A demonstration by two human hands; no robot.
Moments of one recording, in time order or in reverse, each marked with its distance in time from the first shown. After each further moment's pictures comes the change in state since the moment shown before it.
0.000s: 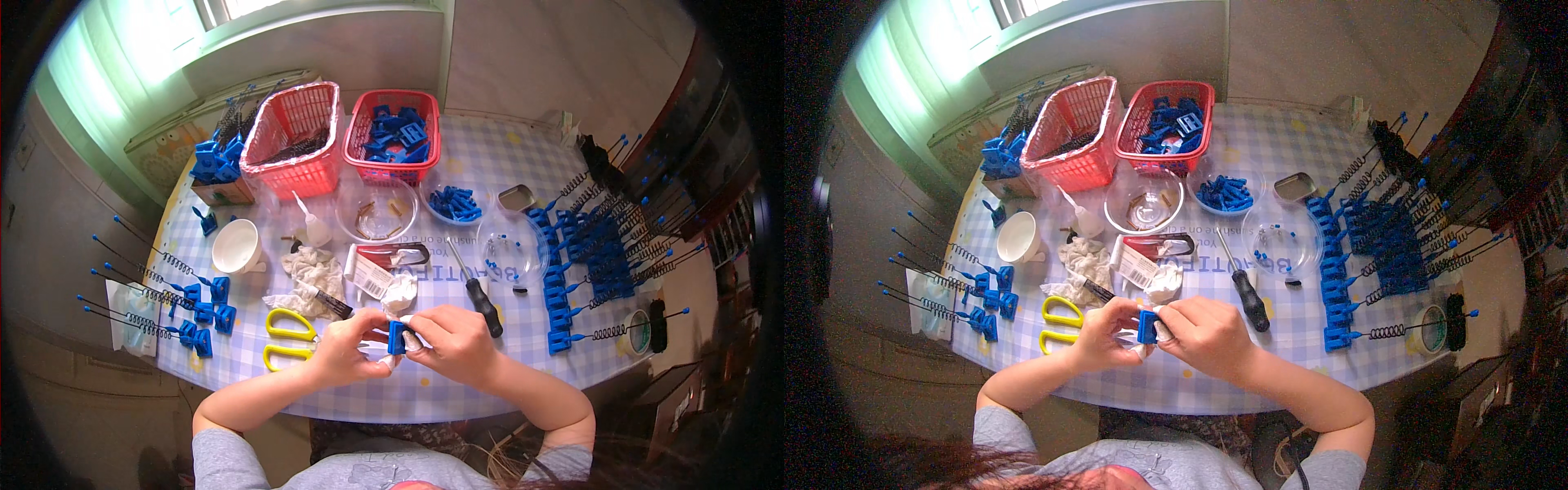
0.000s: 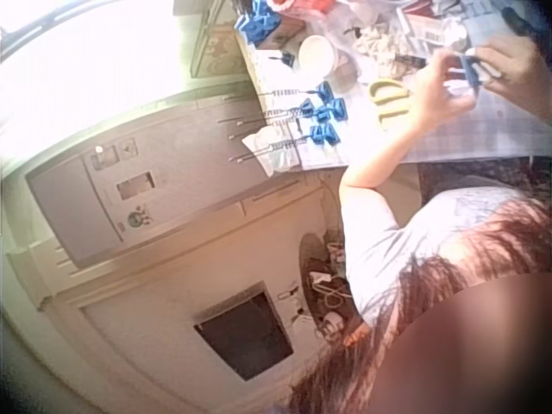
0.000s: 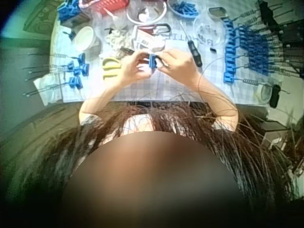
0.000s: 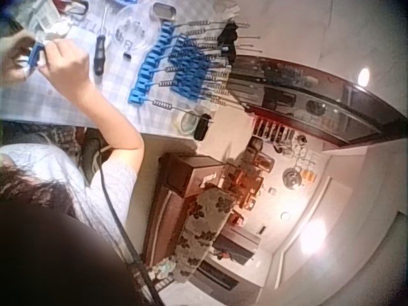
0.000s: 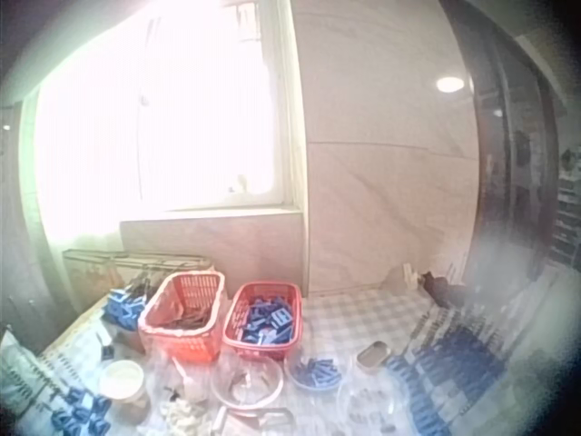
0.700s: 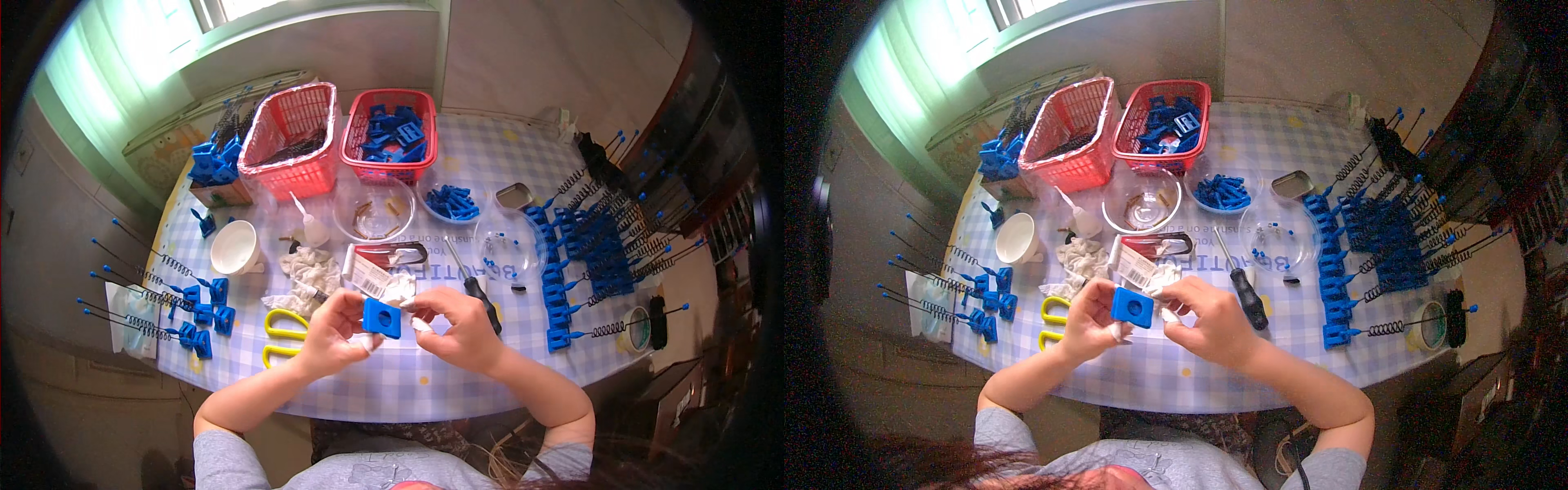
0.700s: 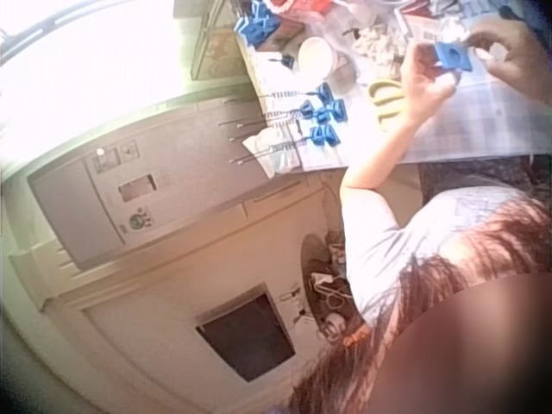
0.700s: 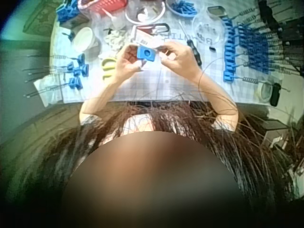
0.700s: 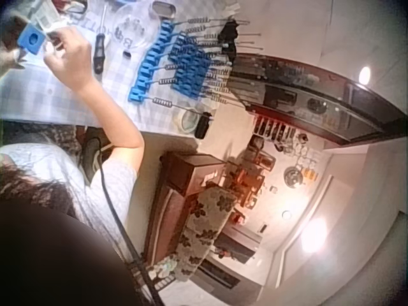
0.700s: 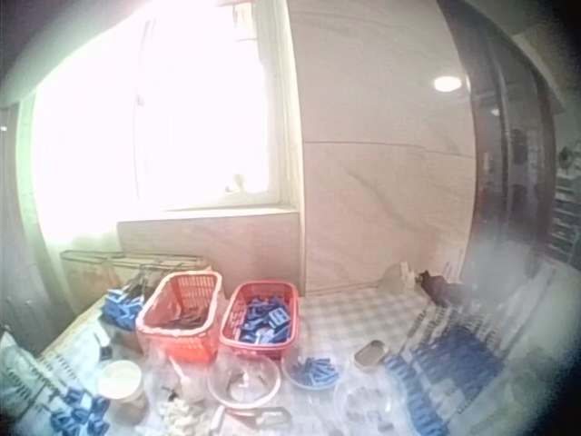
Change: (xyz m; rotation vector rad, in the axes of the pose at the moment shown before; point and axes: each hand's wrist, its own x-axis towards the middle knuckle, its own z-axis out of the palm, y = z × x) left_hand 0.003 -0.002 -0.008 -0.494 0.145 -0.089; right_hand 0.004 0.008 -0.008 0.384 -0.113 0.338
